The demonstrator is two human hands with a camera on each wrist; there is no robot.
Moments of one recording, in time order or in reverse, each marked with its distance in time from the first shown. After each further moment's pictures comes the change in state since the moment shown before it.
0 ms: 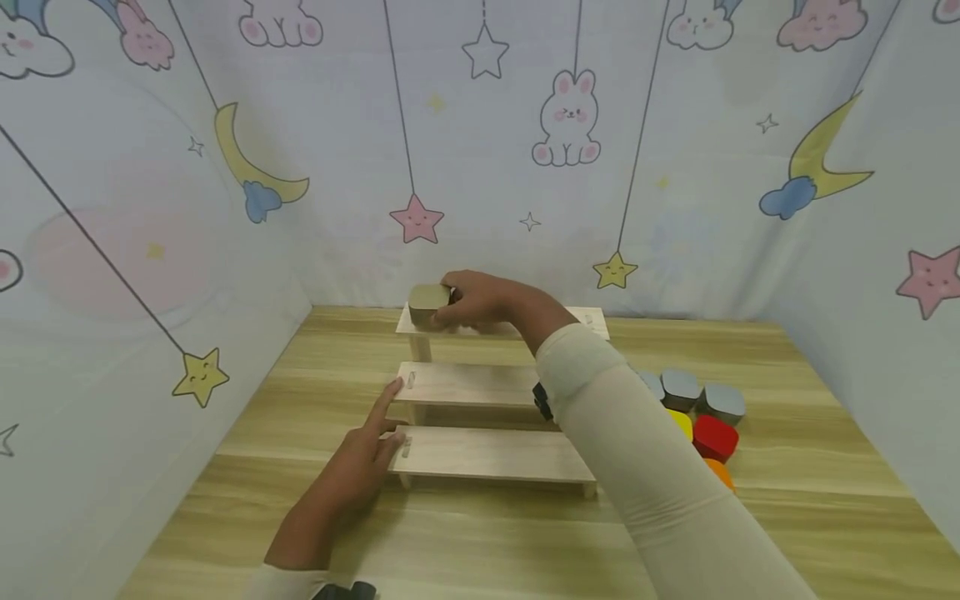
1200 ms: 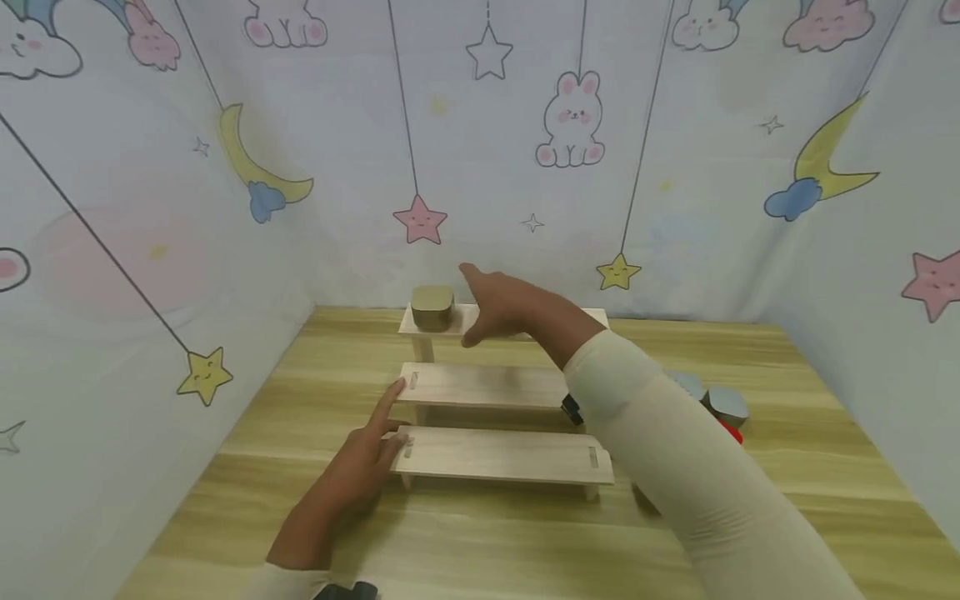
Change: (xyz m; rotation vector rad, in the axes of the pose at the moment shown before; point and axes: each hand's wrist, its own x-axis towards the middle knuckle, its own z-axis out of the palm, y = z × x) left_hand -0.002 0.000 -0.001 -0.002 -0.004 -0.026; right_hand -0.027 -0.011 0.000 -0.325 0.088 0.158
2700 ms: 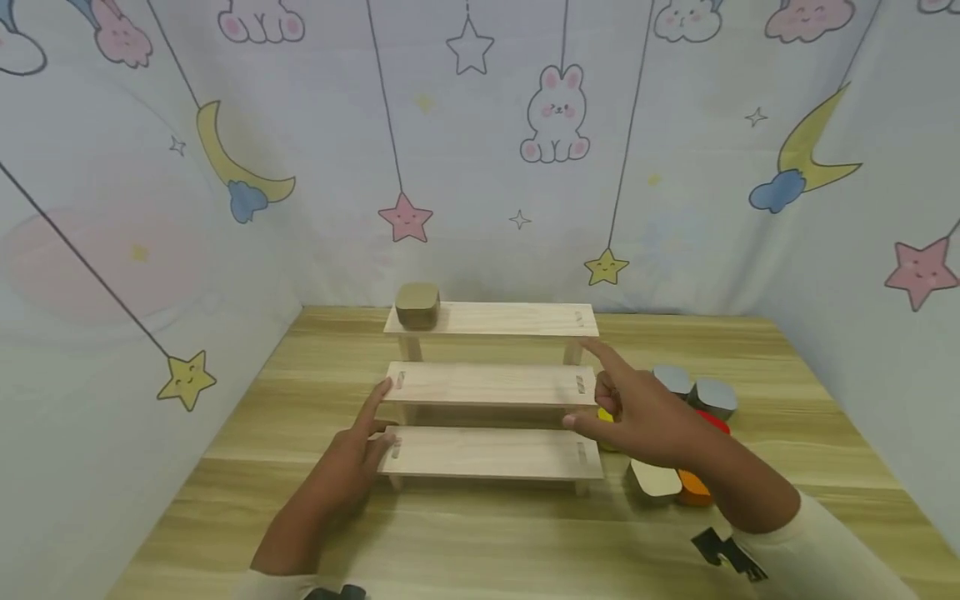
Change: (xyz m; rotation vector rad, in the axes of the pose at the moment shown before) left_hand 0.000 0.004 0.000 0.058 0.002 0.009; right_hand -0.187 0.105 0.065 0.281 0.288 -0.041
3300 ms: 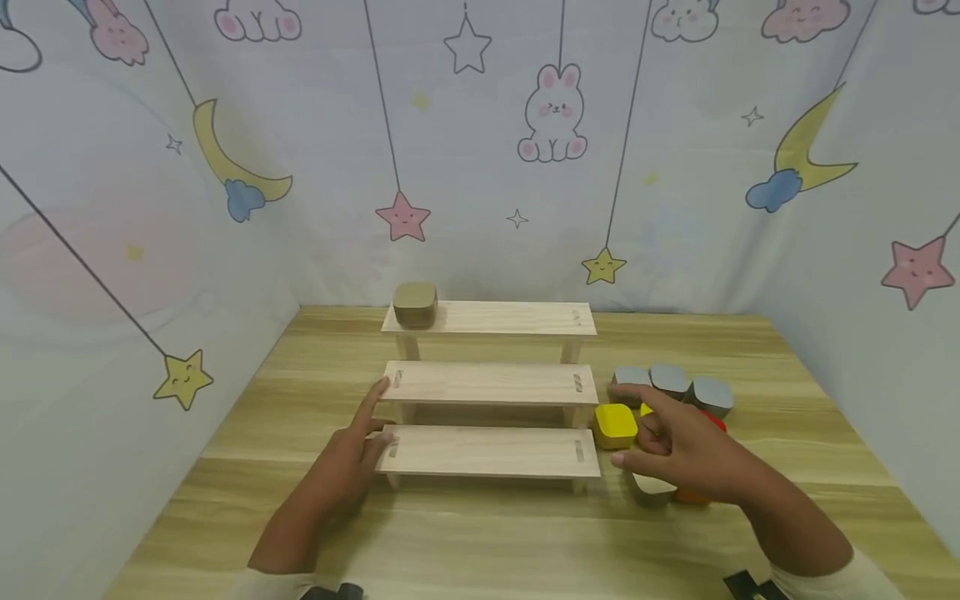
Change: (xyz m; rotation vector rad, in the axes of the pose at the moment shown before) left_hand -0.001 0.002 -0.001 -0.001 -0.011 -0.018; right_hand -0.046 0.053 -0.002 0.159 -0.037 -0.090
